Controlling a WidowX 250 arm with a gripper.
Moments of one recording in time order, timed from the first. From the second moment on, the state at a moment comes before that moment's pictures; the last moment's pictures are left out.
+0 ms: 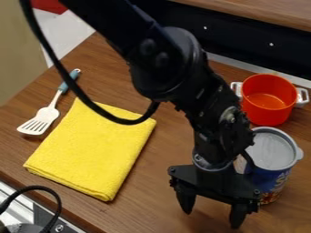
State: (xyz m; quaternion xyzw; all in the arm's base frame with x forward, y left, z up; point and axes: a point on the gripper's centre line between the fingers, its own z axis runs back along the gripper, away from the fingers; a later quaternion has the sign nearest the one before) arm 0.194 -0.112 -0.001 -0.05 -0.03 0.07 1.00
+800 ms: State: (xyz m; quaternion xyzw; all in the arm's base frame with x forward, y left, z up) arm 0.191 -0.147 0.012 -0.08 -0.08 0.20 0.97
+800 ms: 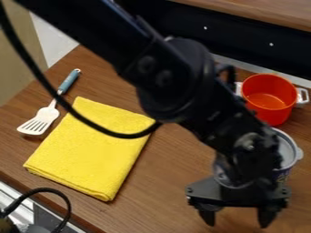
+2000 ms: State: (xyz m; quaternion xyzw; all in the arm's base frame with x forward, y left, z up) arm 0.253 -0.201 0.018 -0.07 -0.14 0.51 0.85
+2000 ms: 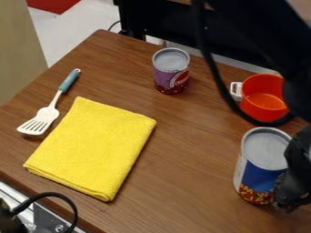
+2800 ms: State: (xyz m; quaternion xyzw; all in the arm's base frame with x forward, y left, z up) arm 0.265 -0.167 0.020 -0.05 -0.01 0.53 0.85
